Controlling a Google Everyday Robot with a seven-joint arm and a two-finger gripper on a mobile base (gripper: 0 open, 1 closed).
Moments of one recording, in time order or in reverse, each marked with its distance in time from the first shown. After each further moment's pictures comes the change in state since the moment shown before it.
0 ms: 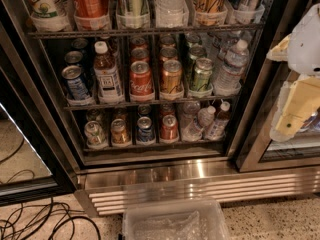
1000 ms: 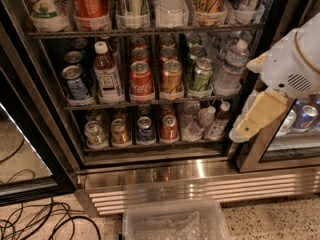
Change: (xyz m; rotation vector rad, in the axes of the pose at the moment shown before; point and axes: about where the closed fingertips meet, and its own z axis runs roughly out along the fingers) arm -0.036 -0.001 0.039 0.021 -0.220 0.139
